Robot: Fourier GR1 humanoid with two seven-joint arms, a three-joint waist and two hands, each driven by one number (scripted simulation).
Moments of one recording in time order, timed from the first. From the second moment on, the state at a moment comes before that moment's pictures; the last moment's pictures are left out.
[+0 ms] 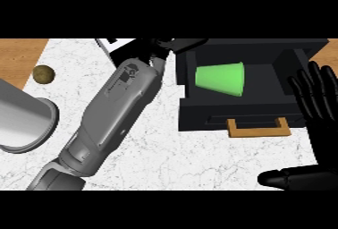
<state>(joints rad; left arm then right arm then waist) -1.13 0.00 -0.16 -0.81 0.33 0.36 -0.24 -0.08 -0.09 -0.08 -2.06 -0.16 0.15 0.15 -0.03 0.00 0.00</state>
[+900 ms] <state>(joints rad) -1.30 0.00 -0.41 -0.42 0.54 0.41 -0.36 -0.13 -0.11 -0.09 -2.02 -0.19 0.19 0.13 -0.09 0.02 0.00</state>
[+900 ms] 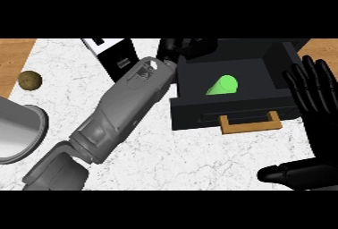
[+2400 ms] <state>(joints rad) -1.25 0.03 -0.45 -0.61 0.77 0.41 -0.43 -0.08 -0.17 -0.13 -2.10 -0.35 0.29 0.20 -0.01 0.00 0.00</state>
